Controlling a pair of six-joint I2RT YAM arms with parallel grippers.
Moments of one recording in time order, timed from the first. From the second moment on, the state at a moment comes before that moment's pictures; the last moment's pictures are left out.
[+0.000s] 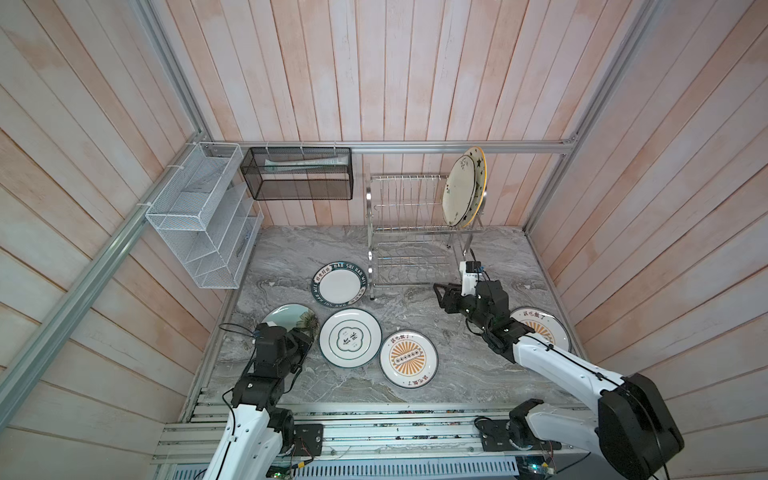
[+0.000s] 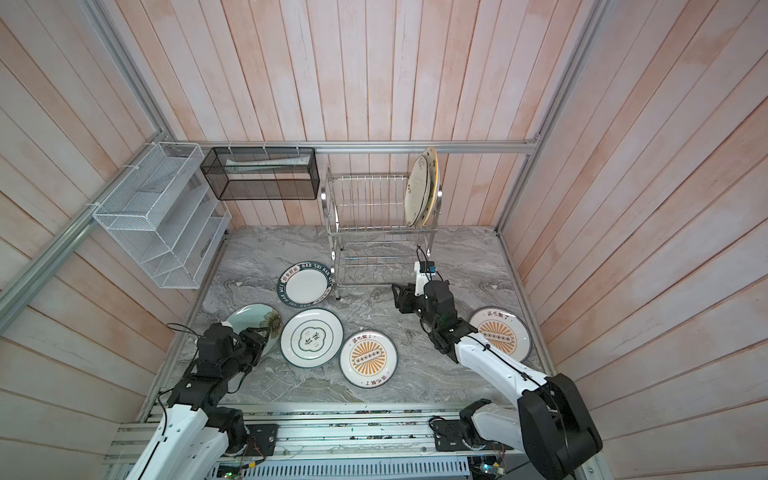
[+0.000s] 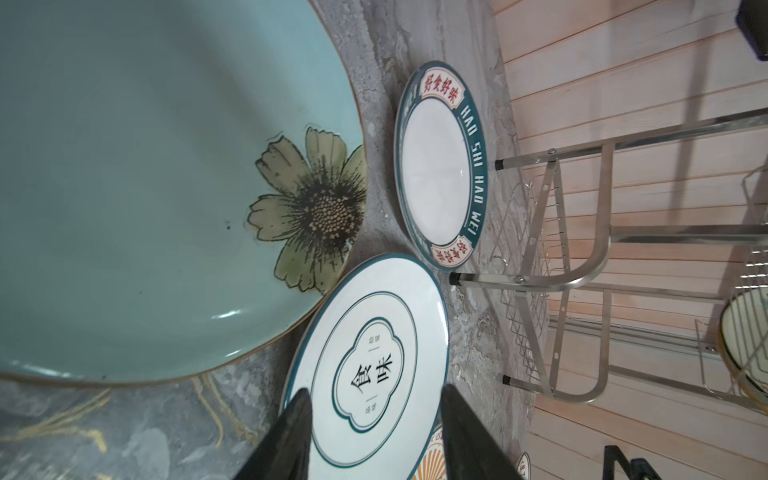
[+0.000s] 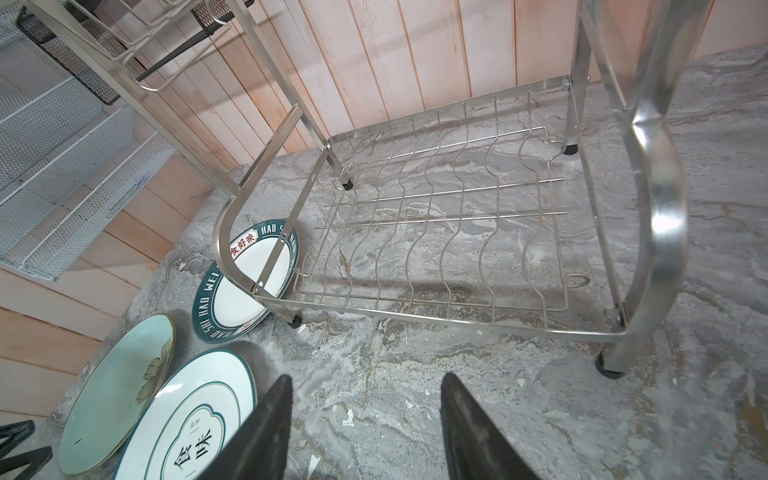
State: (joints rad) left arm -0.10 0.54 0.34 -0.48 0.14 -1.13; right arm 0.48 1.20 0.60 0.26 -0.06 0.46
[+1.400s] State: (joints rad) left arm -0.10 0.54 0.14 -0.43 -0.05 -1.39; right arm 0.45 1.17 0.54 0.29 -0.13 0.47
